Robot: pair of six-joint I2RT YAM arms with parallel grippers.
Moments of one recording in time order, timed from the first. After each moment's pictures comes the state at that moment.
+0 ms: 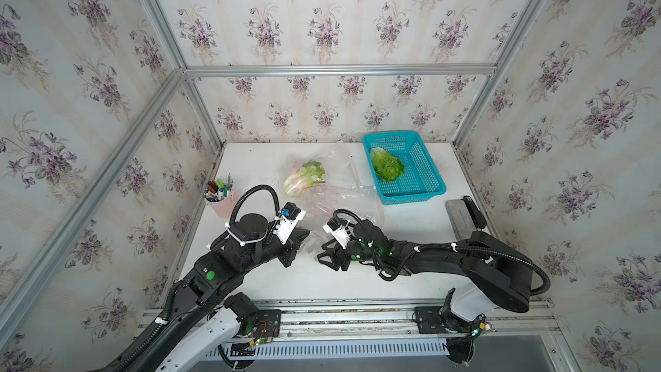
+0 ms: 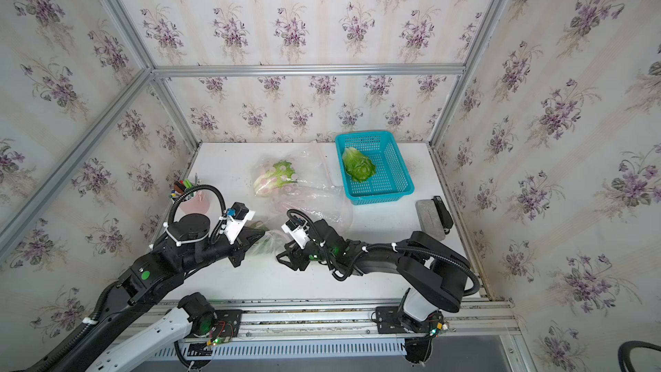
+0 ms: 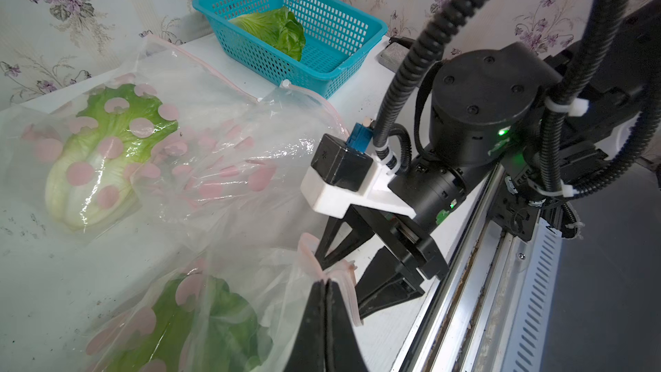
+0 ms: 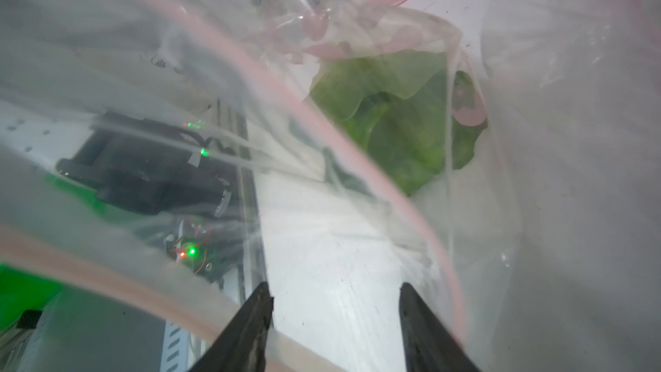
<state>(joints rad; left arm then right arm) -0.65 0.63 0.78 -0.65 0.22 -0.02 1.03 1.58 0.63 0.51 -0.36 0.38</state>
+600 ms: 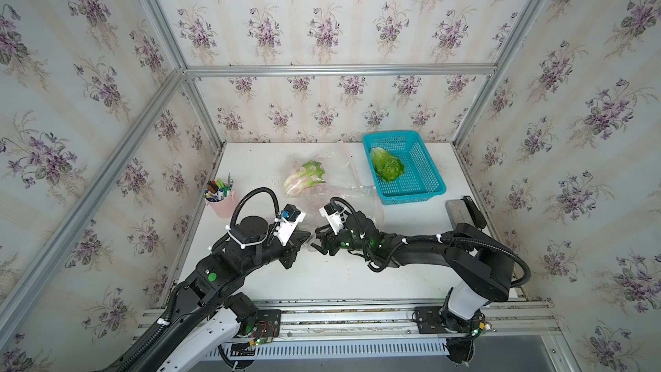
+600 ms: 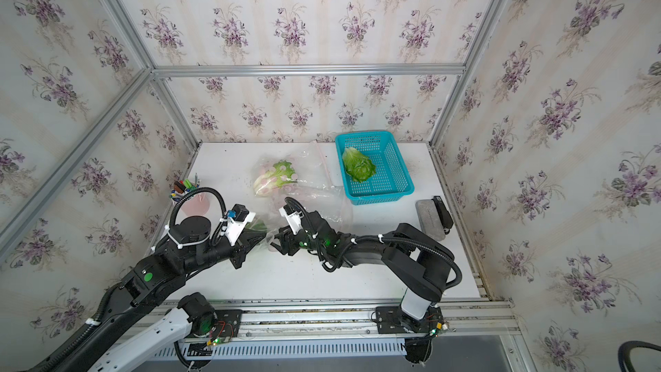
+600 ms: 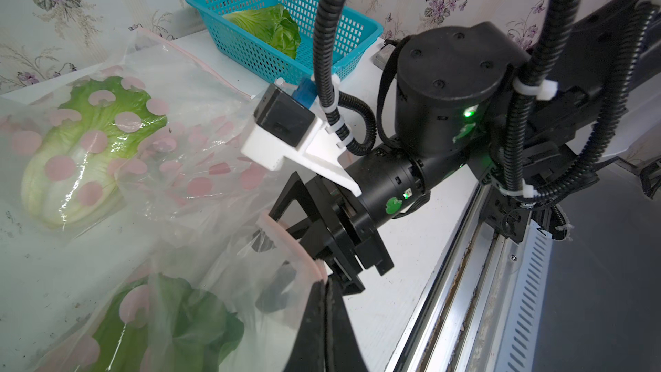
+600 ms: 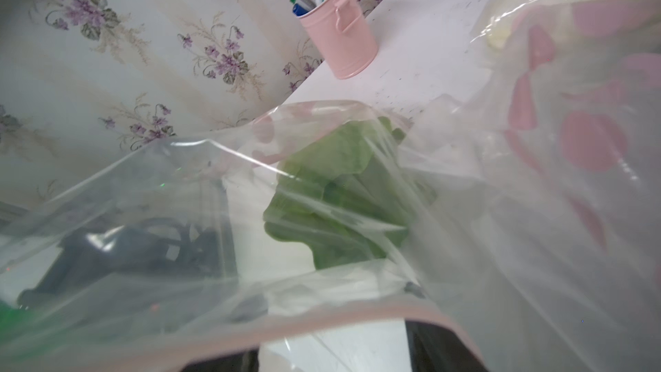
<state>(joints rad) -0.65 0.62 0.75 -0.62 0.23 -0.04 0.99 1.70 0.76 0.57 -0.24 0.52</state>
